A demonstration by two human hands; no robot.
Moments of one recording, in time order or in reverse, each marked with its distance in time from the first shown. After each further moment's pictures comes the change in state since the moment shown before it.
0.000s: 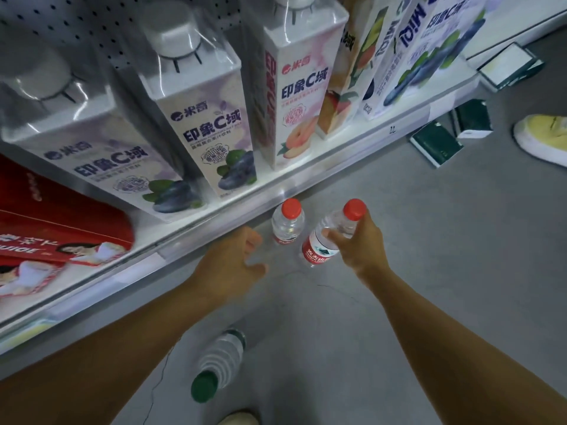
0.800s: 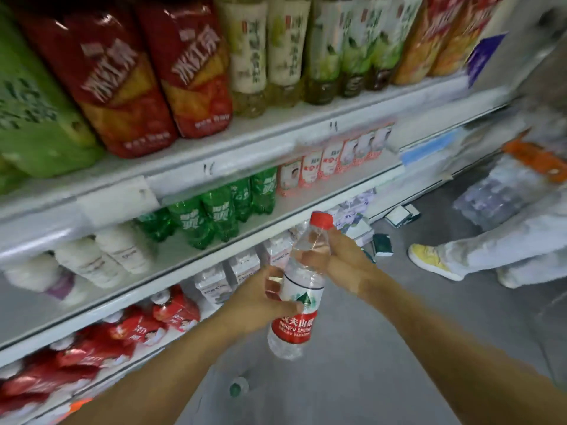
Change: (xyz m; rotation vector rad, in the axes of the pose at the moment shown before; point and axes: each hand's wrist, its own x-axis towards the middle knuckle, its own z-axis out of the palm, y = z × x) left_hand -0.299 0.283 -0.222 -0.447 -0.112 0.120; right_hand -0.245 -0.399 -0.270 0.066 -0.347 -0.314
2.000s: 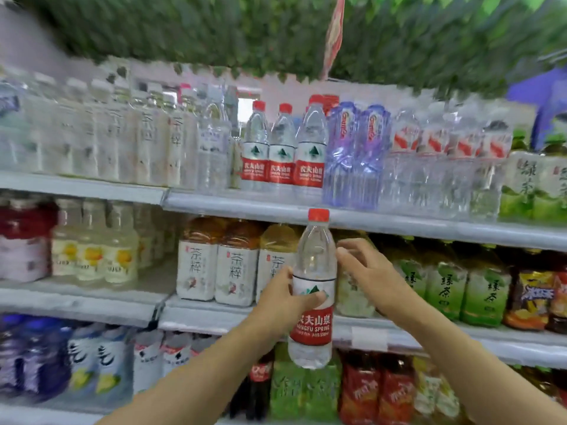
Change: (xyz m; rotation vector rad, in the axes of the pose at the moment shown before) left_hand -0.423 0.260 -0.222 -0.217 0.800 0.633; right_hand -0.205 -0.526 0.081 -0.190 -0.024 -0.896
